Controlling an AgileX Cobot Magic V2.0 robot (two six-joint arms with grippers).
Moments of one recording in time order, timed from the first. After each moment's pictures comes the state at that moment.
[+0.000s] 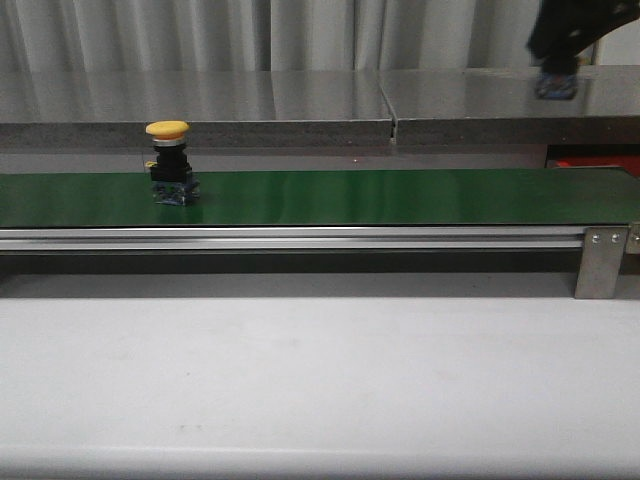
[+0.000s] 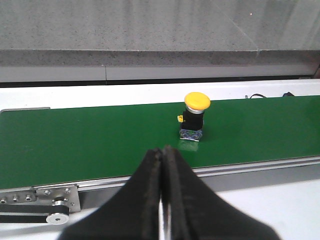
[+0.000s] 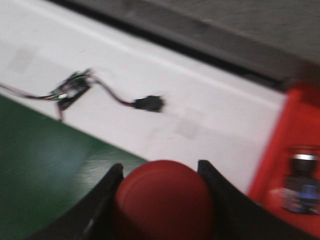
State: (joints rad) left arm -0.02 0.75 -0.58 -0.85 0.35 0.89; right arm -0.11 1.95 -1.90 0.41 0.94 -0.51
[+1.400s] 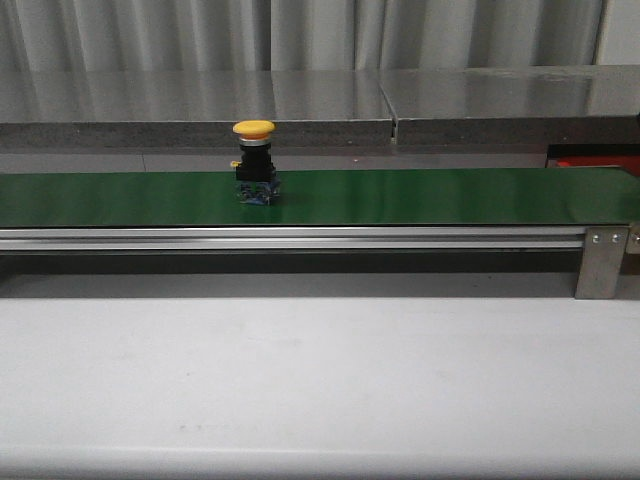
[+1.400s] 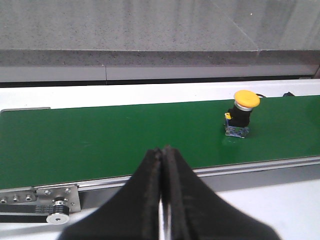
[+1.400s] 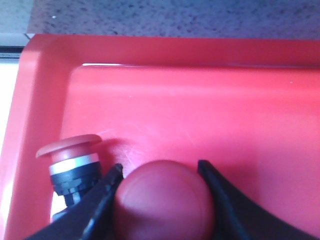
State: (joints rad) left arm -0.02 0.75 -0.58 -0.85 0.35 0.89; right arm -0.37 2.43 -2.18 0.37 0.74 -0.47
